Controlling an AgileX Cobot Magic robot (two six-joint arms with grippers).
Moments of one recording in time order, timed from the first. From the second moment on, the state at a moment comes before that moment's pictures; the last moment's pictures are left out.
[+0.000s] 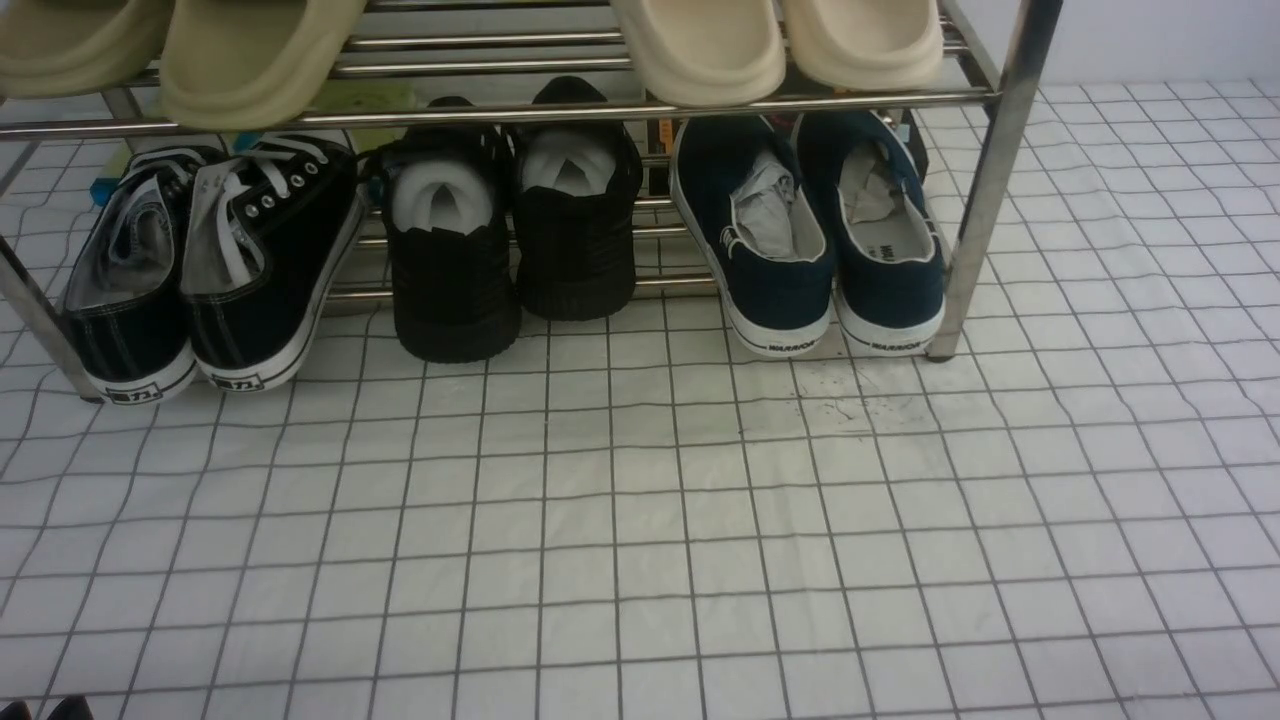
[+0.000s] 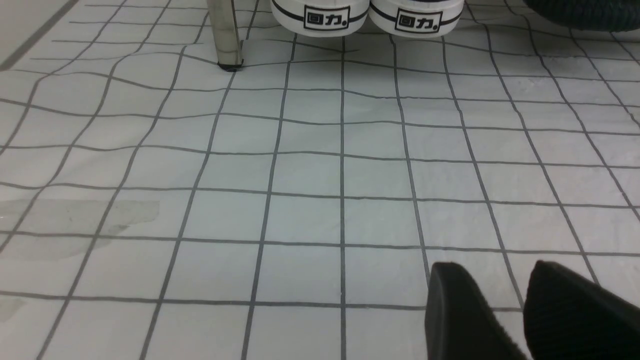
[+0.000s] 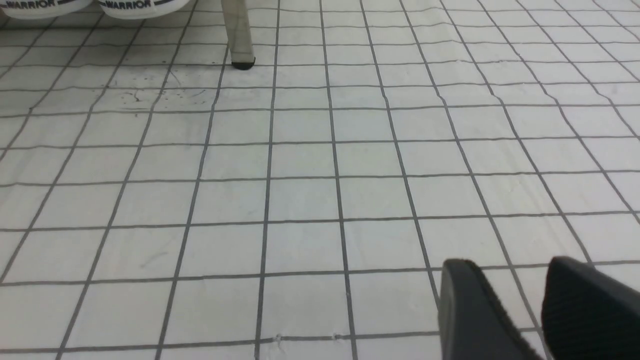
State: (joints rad) right arm -0.04 -0.01 0.01 0.07 0.39 -0.04; left arm -0.06 -0.01 0.02 0.20 0.39 -0.22
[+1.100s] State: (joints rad) right arm -0.04 0.86 -0.71 0.51 1.02 -0.16; left arm -0.06 -0.01 0.02 0.20 0.39 -0.22
